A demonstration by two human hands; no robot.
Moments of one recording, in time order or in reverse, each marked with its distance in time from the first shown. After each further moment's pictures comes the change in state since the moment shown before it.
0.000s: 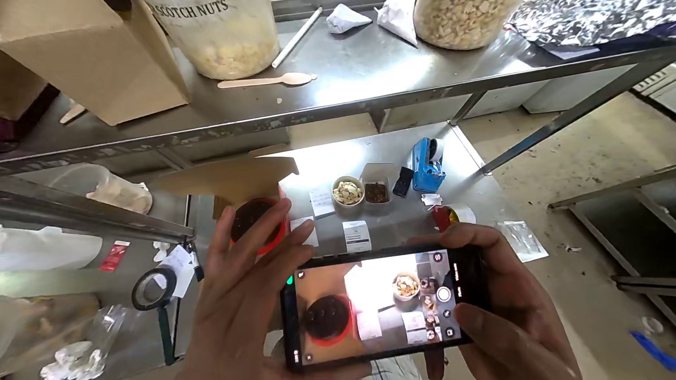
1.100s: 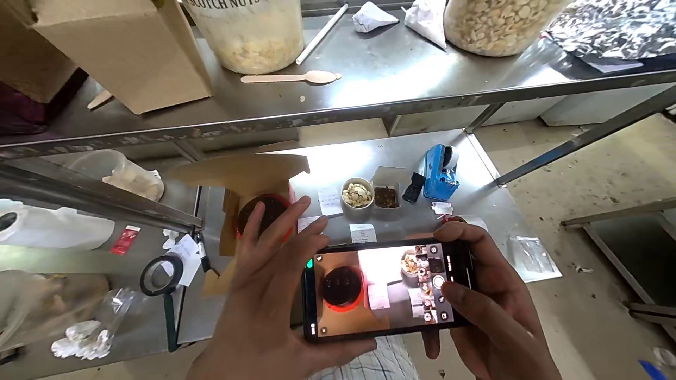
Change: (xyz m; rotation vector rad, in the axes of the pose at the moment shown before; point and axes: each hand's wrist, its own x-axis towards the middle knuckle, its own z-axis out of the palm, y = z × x) left_hand -0.003 -0.011 0.017 -0.019 -0.001 -0.091; right_hand 0.018 0.023 -0.002 0.019 0.073 0.065
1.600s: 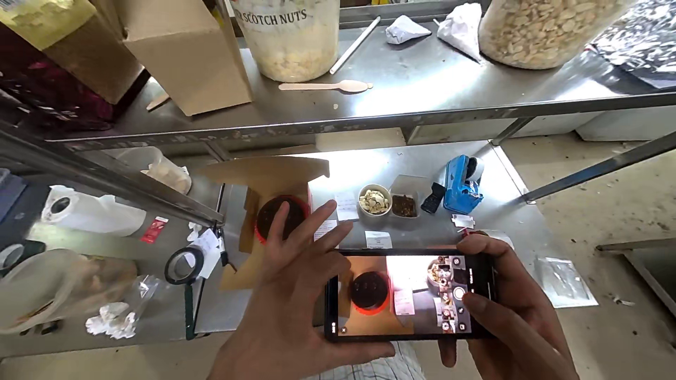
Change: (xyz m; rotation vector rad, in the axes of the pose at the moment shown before) left_hand -0.006 -0.006 0.000 -0.081 0.050 0.032; right_hand 0.001 0.004 0.004 -0.017 -0.011 -0.012
